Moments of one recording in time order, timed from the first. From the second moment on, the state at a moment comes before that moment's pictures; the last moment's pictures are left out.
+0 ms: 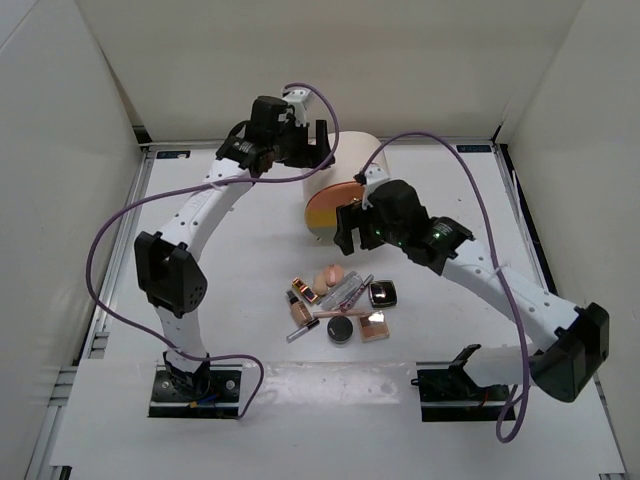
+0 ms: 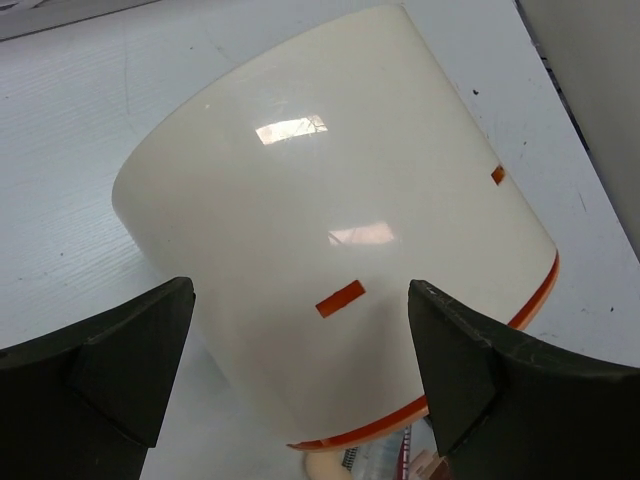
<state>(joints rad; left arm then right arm) -0.46 1.86 1.89 -0.54 0.23 -0.26 0.76 1.25 1.17 -0.52 -0.01 0.26</state>
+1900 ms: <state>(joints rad) -0.48 2.01 1.94 -0.40 0.25 -0.33 0.56 1.24 1.14 -0.54 0.10 0.27</state>
